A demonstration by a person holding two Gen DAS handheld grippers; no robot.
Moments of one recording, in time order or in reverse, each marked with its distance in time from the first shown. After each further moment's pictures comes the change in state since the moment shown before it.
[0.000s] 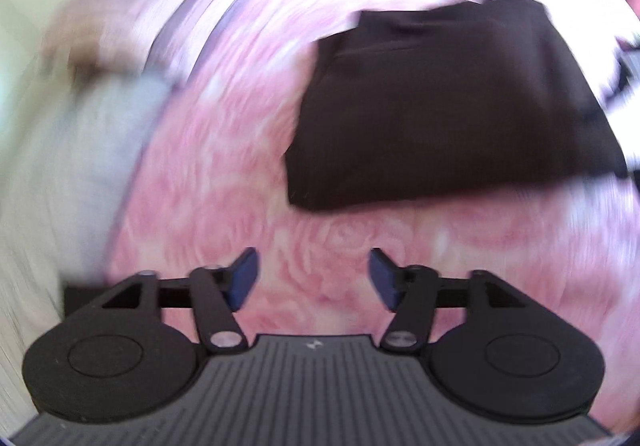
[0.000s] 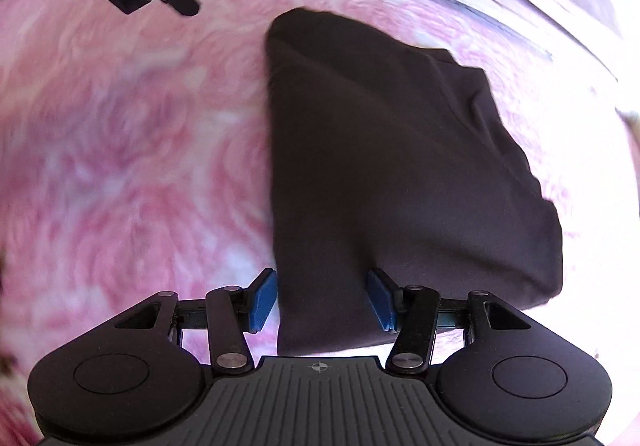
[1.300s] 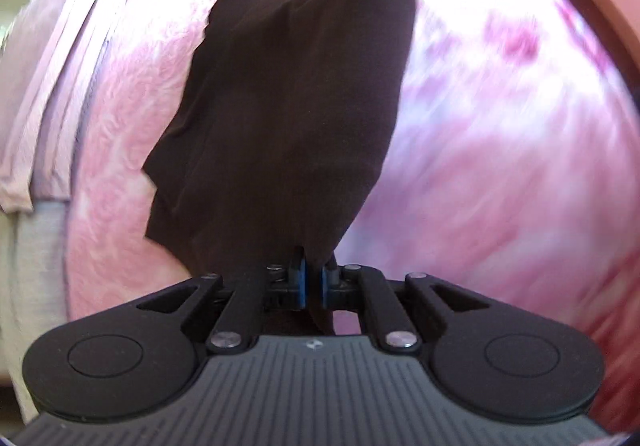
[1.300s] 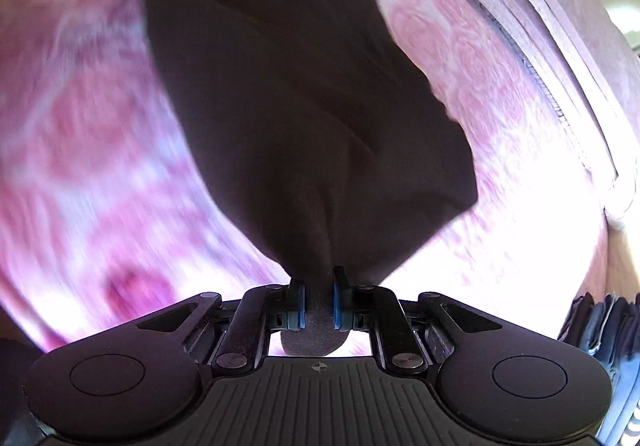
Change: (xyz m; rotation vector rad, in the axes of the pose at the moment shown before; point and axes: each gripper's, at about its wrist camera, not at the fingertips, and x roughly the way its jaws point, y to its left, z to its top) left arm -0.012 -0.196 0.138 0.119 0.115 -0.120; right arm -0.037 -0.145 -0.119 -0.489 0.072 -0.051
